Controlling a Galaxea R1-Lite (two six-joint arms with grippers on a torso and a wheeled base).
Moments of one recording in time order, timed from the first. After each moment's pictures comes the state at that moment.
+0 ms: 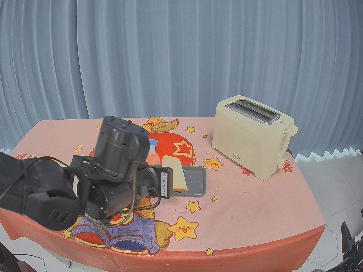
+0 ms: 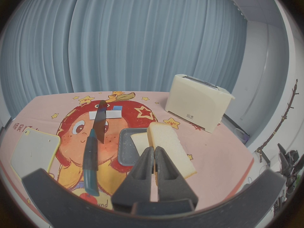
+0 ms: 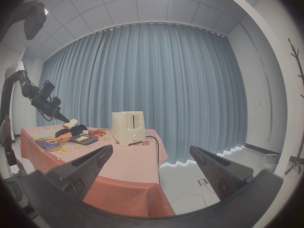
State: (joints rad) left arm -0.77 1.70 -0.92 -0.22 0.32 -0.39; right arm 0.00 0.02 -0.02 -0.01 -0.01 0.02
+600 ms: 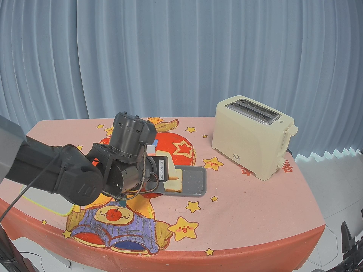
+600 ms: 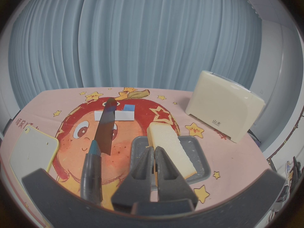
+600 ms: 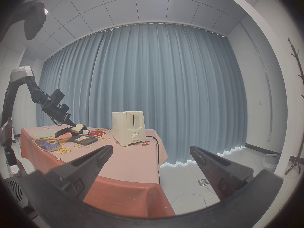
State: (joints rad) left arm -0.64 1.87 -1.03 -0.22 0.30 -0.39; right arm 0.00 0.02 -0.02 -0.01 -0.01 0.02
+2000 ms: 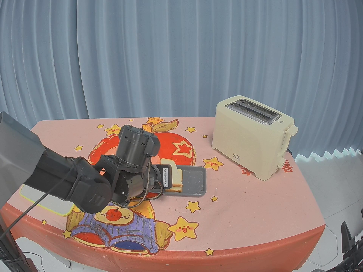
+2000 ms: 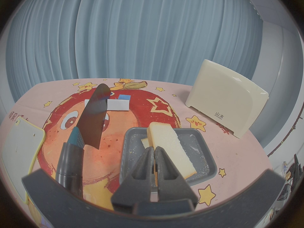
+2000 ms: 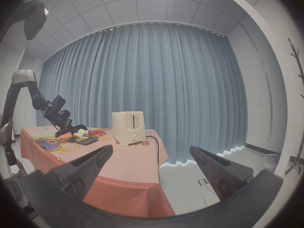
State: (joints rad) left arm -0.64 1.93 -0.97 -0.33 0.26 -0.41; right arm 0.00 0.02 -0.02 -0.01 -0.01 0.02
